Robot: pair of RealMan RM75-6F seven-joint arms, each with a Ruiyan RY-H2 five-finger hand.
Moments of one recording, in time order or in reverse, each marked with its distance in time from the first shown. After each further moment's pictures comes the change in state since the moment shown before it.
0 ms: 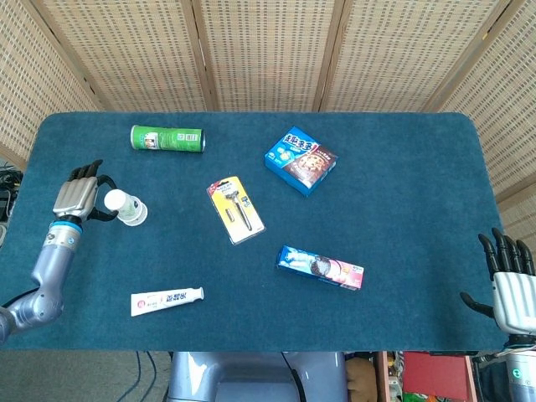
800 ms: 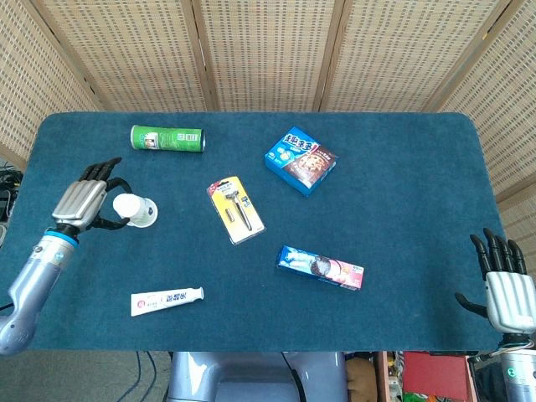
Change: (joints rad) left arm 0.075 0.180 -0.020 -0.273 0.319 0.032 -0.190; right arm 0.011 -0.005 -0.008 -0.009 -0.012 -0.016 -0.018
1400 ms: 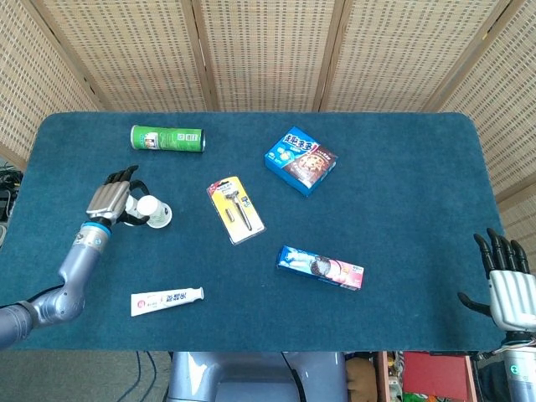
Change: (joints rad) left arm -0.131 -0.272 0.018 0.304 -0.282 -0.092 0.108; right arm 0.006 0.004 0.006 0.020 0.032 -0.030 0.031
